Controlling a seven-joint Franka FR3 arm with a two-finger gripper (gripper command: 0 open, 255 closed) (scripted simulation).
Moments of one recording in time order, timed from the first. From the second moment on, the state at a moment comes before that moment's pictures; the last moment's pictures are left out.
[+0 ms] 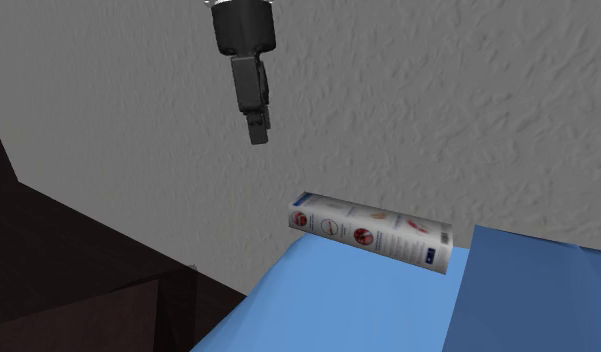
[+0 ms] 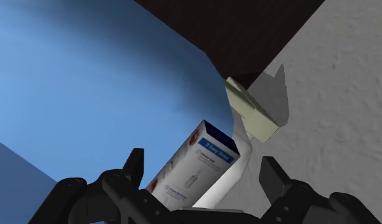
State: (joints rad) arm -0.10 -0.37 0.05 -2.12 0.01 1.87 0.32
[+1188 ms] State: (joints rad) arm -0.17 0.20 0.00 -1.75 0.00 1.96 0.54
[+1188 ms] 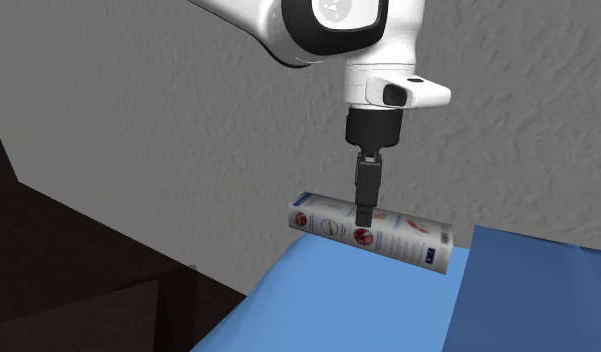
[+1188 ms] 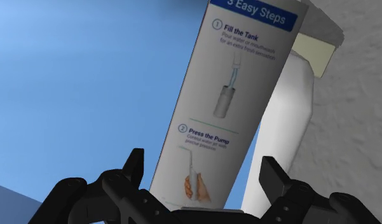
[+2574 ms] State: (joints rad) arm -0.17 0.20 0.00 -1.75 0.00 1.95 0.54
